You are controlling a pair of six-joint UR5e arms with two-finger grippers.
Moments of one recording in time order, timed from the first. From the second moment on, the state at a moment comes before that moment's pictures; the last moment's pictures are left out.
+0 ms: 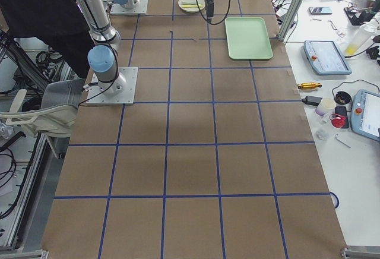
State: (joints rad) left arm -1.59 -1.52 -1.66 -1.45 1.57 -0.02; right arm 1.59 -1.55 1.52 -1.59 -1.58 -0.02
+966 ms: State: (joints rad) left arm -1.23 -1.60 -1.98 -1.19 1.62 0.17; right arm 1.59 -1.55 1.52 -1.59 -1.58 -0.02
